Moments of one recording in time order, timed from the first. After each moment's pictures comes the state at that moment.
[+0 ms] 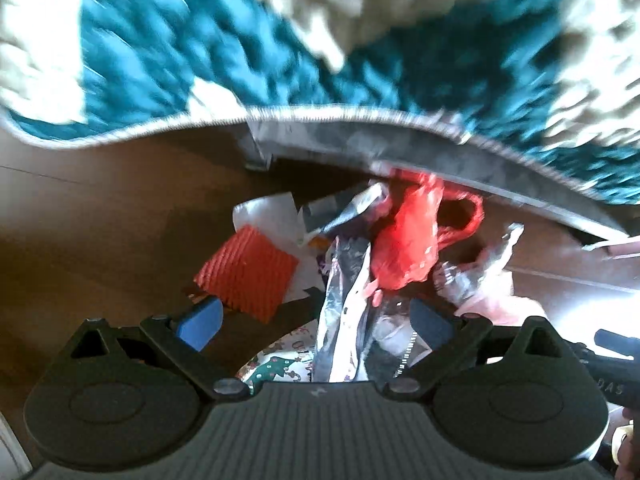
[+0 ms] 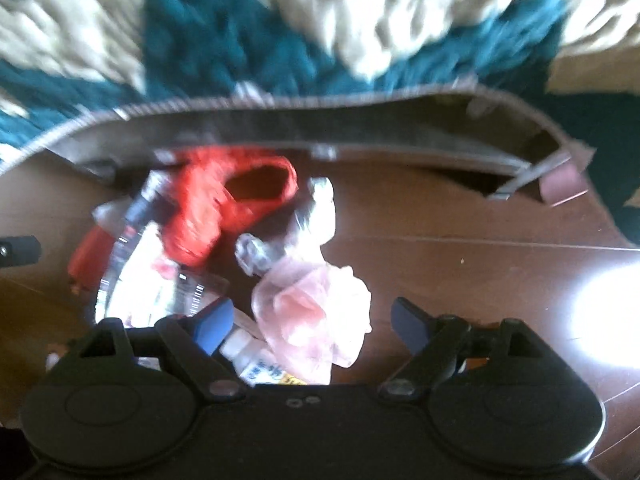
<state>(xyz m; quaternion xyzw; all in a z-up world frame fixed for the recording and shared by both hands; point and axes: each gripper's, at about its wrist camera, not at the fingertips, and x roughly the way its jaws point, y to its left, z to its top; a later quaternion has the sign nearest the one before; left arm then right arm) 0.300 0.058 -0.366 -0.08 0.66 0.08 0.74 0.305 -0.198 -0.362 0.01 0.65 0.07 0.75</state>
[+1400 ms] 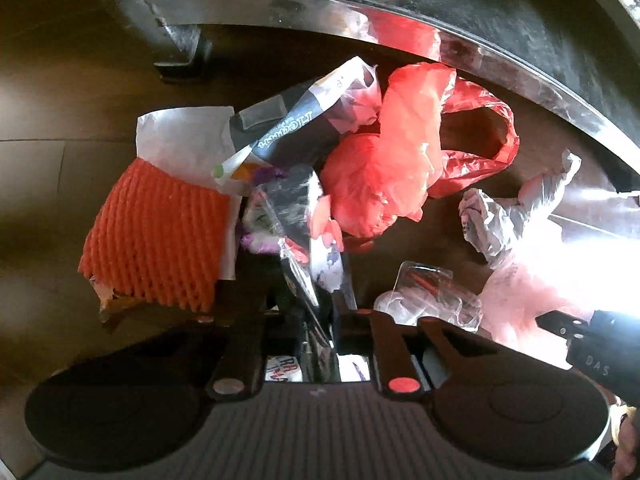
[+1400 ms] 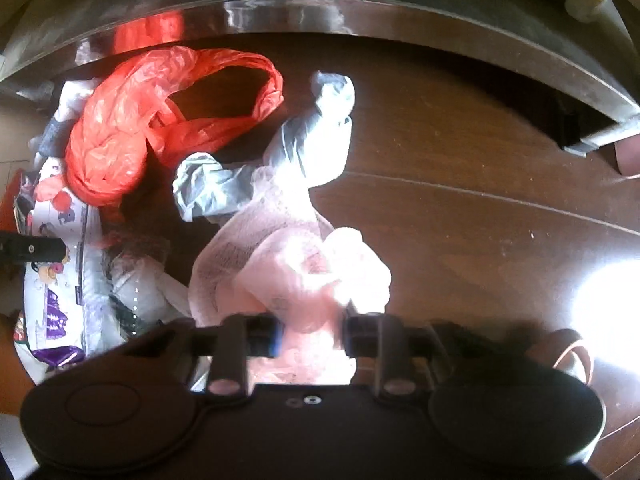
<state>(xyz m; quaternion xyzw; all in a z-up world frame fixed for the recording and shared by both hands) 0.312 0.045 -0.491 -0.10 0.72 0.03 0.68 0.312 -0.186 -0.471 -0.01 0.69 0.09 0.72</state>
